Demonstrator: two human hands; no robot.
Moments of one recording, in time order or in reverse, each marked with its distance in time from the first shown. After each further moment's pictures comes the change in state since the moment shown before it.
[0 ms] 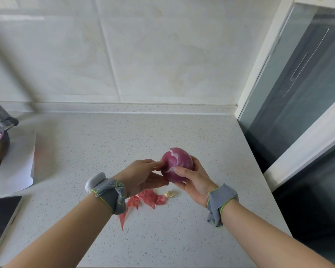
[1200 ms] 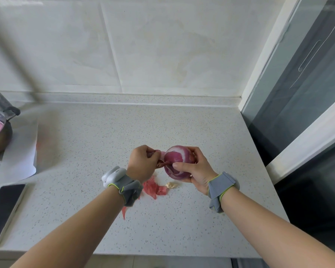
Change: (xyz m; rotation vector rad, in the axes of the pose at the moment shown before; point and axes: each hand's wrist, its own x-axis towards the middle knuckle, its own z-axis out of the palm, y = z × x) left_hand 0.025 -0.022 0.009 0.405 0.537 0.432; right_hand 0.005 0.003 -0.006 -0.295 0.117 -0.058
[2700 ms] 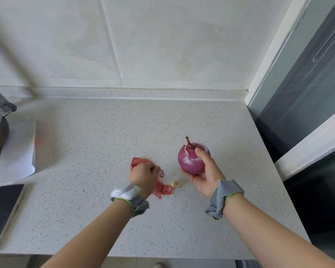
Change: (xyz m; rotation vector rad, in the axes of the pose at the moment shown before) left_hand 0.017 -0.072 0.016 0.462 -0.079 0.100; right_hand 0.017 0.015 0.002 0.566 0.220 0.208
